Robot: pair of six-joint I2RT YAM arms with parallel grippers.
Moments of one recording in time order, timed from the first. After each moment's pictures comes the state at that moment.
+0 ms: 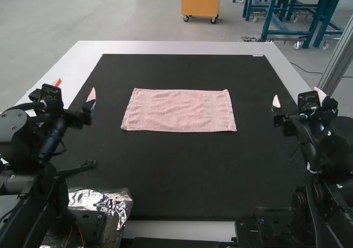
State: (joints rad) left arm 0.12 0.01 0.01 0.24 0.18 0.25; right arm 0.09 0.01 0.01 0.17 0.09 -0.41
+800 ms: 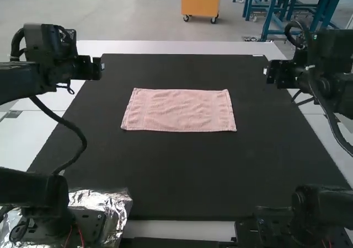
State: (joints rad) left arm 0.06 1.12 0.73 -0.02 0.04 0.04; right arm 0.06 0.98 0.70 -0.18 0.00 0.01
